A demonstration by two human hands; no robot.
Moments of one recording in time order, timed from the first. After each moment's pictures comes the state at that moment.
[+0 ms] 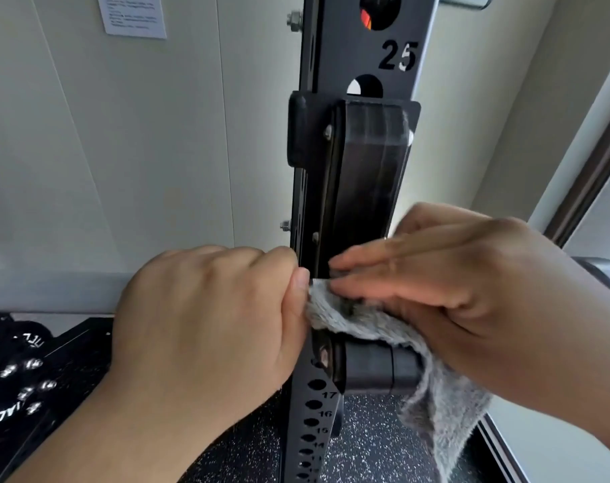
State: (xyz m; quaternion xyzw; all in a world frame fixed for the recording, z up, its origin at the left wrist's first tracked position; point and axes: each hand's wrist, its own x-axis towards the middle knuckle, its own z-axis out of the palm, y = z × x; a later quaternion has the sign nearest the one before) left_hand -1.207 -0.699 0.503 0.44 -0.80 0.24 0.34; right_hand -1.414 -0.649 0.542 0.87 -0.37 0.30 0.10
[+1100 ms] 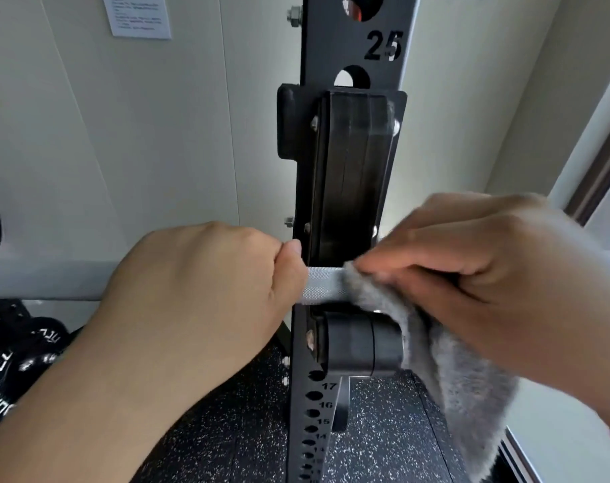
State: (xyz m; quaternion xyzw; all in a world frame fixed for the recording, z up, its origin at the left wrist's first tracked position) left_hand -1.215 -0.710 0.517 0.47 -0.79 0.21 0.33; right_hand -1.435 -0.646 0.547 0.85 -0.42 0.30 0.11
